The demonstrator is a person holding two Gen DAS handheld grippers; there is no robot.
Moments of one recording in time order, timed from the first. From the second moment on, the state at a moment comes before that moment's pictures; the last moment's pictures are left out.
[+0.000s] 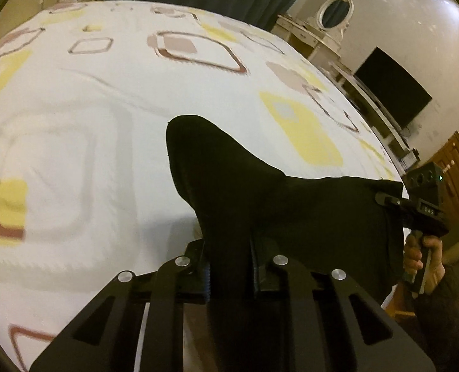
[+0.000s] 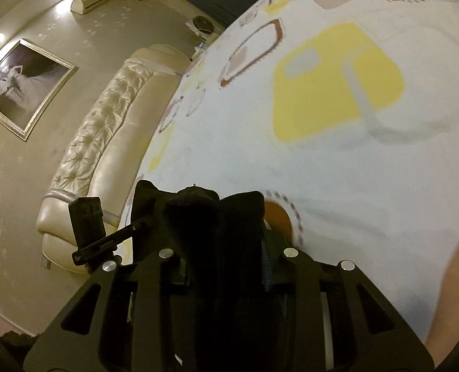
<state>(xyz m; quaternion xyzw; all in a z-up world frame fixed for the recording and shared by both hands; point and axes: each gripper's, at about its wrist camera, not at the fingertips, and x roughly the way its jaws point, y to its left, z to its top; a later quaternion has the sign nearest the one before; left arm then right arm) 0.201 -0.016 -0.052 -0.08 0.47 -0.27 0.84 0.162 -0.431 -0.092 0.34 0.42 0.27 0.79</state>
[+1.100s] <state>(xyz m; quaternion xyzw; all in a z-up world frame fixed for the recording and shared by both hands) 0.292 -0.002 -0.089 -0.05 0.49 -0.21 0.85 0.273 -0.414 -0.144 0.40 0.46 0.24 0.76</state>
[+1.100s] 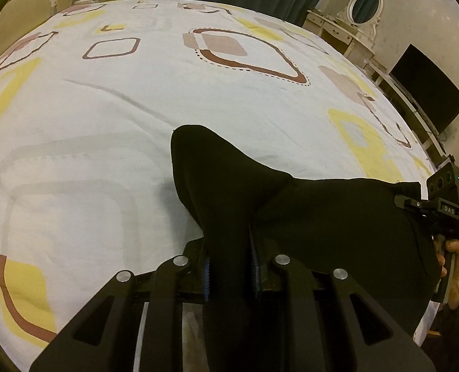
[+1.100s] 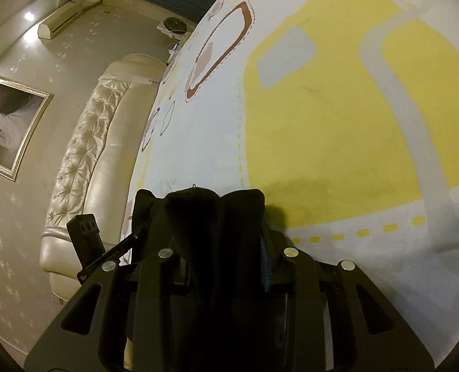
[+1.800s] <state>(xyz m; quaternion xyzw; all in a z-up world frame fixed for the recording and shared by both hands) 0.285 -0.004 -0.078 -0.03 0.48 -0.19 0.85 0.261 -0.419 -0.139 0.43 0.46 0.22 0.75</state>
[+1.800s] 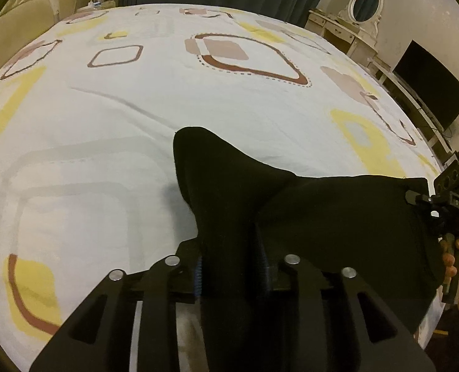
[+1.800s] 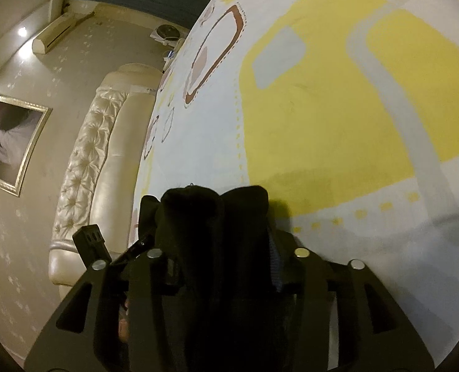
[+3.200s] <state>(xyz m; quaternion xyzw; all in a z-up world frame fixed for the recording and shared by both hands) 0.167 0.031 -0.084 -0.16 0.51 -0.22 0.82 0.145 -0.405 -0.136 0.44 0.44 0.22 0.75</state>
